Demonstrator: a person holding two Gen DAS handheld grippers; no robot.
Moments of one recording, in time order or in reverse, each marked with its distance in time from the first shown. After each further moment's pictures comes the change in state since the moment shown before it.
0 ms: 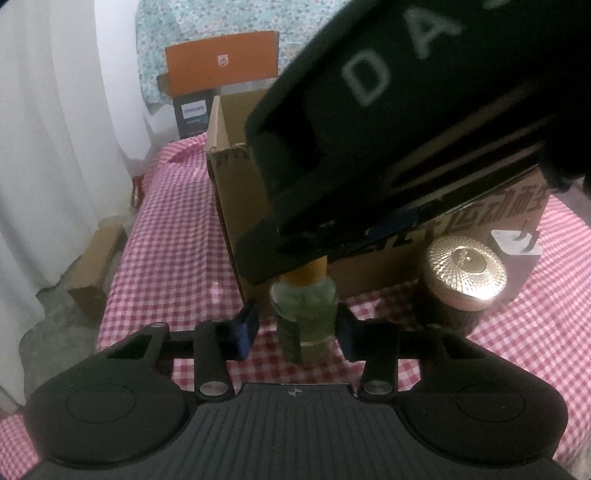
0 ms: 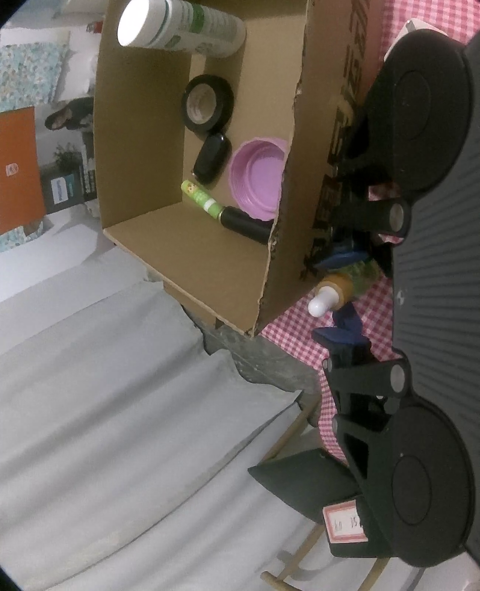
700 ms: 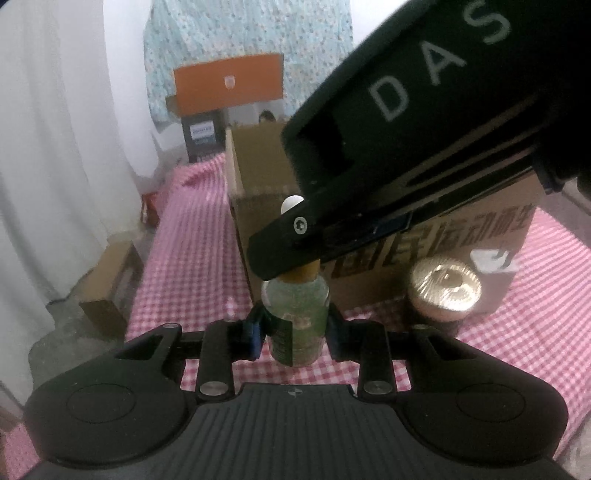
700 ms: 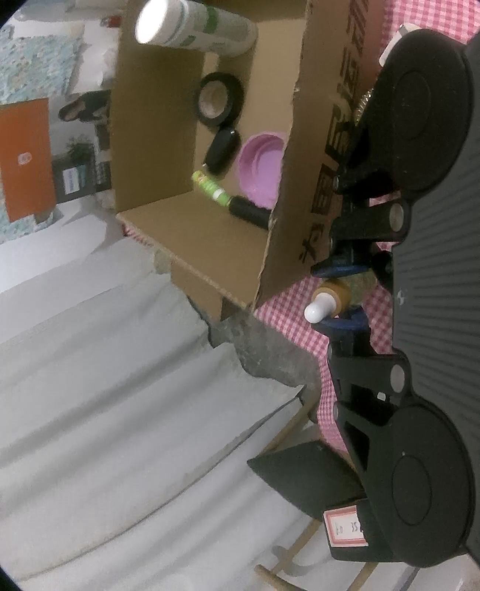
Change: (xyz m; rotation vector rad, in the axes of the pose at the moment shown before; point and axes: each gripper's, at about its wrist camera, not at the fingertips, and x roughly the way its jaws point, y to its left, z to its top) left arm -0.039 0.003 0.005 0.001 -0.067 0.029; right arm -0.019 0.016 -0.003 -0.038 -0.031 0.016
